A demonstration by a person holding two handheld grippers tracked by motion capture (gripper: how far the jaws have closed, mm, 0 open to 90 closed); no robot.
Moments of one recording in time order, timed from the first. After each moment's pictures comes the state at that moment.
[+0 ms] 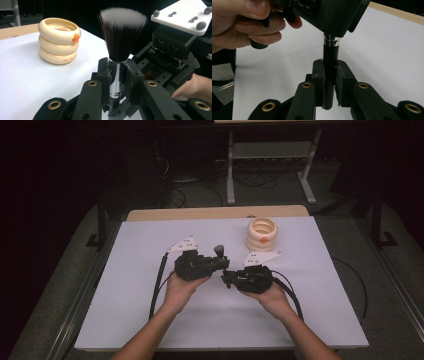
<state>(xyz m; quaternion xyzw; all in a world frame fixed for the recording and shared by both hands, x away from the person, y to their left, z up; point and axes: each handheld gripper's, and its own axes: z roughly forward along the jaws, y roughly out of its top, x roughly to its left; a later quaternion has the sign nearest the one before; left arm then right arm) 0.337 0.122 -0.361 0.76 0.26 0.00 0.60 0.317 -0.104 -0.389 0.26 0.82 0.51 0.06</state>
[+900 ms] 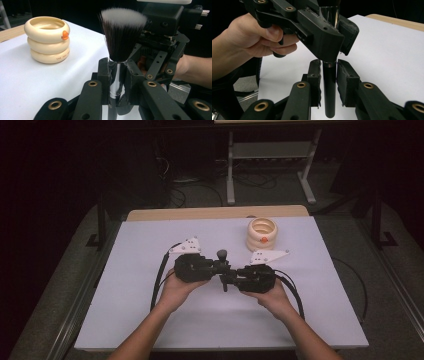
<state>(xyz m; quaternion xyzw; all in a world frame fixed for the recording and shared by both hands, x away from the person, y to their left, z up) 0.333 0.122 -0.351 0.80 0.20 0.00 0.57 0.317 -0.113 -0.387 0.24 0.78 0.58 0.01</state>
